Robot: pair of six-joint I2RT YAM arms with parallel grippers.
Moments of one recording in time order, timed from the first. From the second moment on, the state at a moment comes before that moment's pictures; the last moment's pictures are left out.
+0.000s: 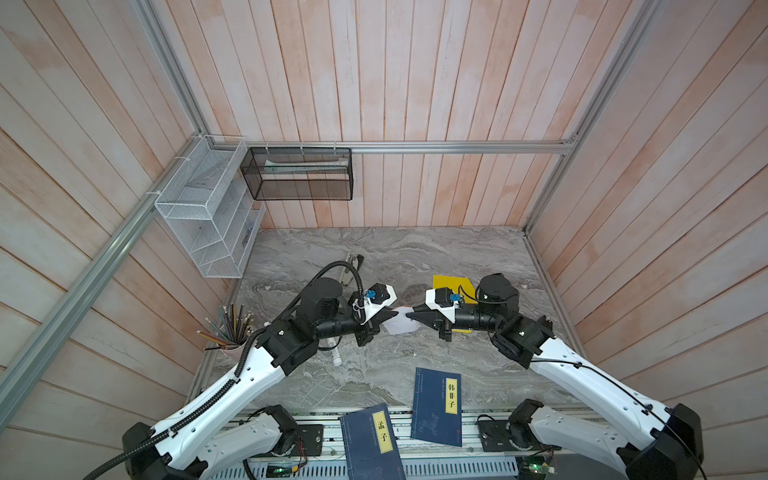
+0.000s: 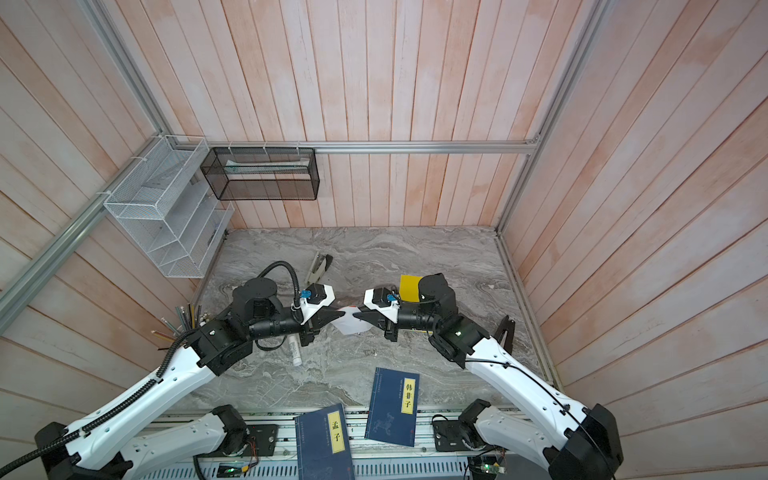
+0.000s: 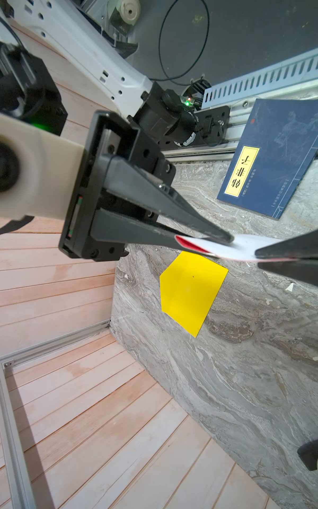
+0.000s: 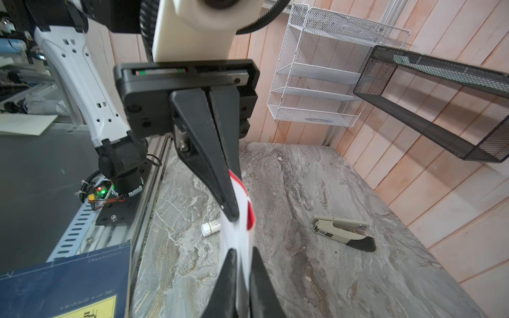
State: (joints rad) left arm -0.72 1.01 0.95 -0.32 0.47 0.31; right arm 0.67 1.04 0.82 0.01 -0.76 -0.31
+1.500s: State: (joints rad) left arm -0.72 1.01 0.92 -0.26 0.43 0.36; right arm 0.61 1.15 0.83 -0.01 -0.81 -0.41
